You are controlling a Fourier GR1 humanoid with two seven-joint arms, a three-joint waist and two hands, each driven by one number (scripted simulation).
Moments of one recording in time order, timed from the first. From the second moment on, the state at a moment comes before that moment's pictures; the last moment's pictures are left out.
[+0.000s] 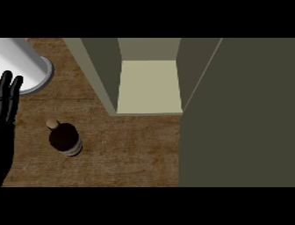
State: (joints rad) left arm -0.01 0.15 0.00 -2.10 0.01 0.05 -0.04; right arm -0.01 -0.09 -0.02 -2.10 0.00 0.00 -0.02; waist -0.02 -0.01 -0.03
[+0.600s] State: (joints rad) left arm -0.13 0.02 0.04 -1.99 -0.48 0.68 0.07; right arm 0.06 -0.09 0.15 -2.14 -0.12 0.15 0.04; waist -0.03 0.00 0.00
